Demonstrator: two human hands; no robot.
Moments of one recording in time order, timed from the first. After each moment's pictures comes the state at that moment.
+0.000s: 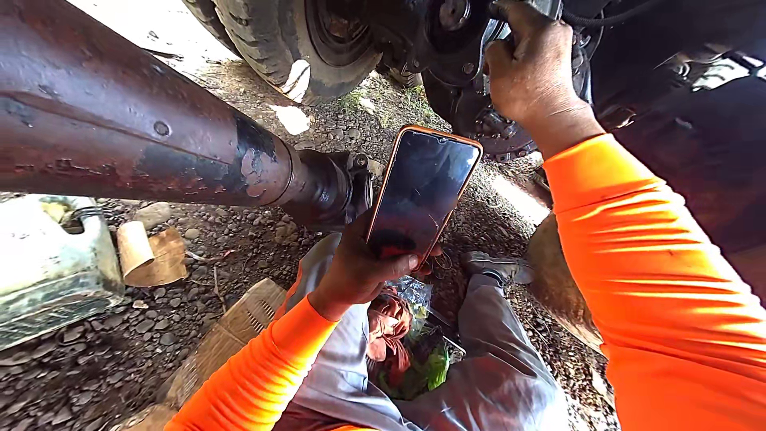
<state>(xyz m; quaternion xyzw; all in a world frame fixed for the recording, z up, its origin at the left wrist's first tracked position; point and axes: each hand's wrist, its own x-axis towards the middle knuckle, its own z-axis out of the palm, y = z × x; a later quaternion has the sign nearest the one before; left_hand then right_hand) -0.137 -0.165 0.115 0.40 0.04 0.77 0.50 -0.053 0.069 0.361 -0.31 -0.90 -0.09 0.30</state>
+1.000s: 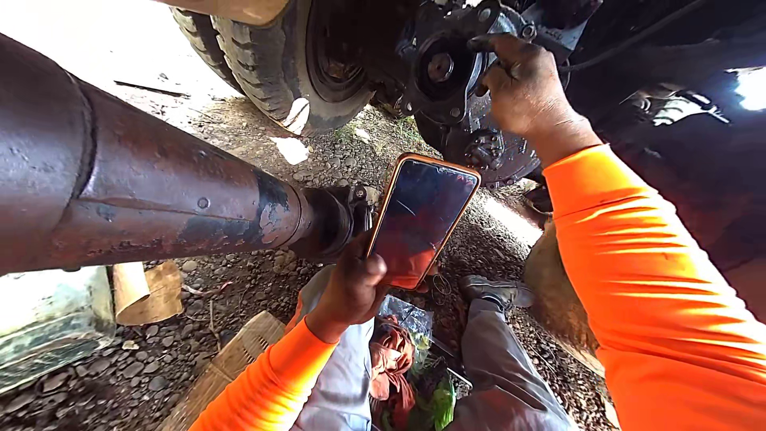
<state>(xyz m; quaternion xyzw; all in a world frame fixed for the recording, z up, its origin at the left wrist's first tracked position) -0.154 -0.152 0.123 0.40 0.05 0.78 0.47 -0.056 0.085 0.393 -0.25 -0.92 -0.06 0.30</state>
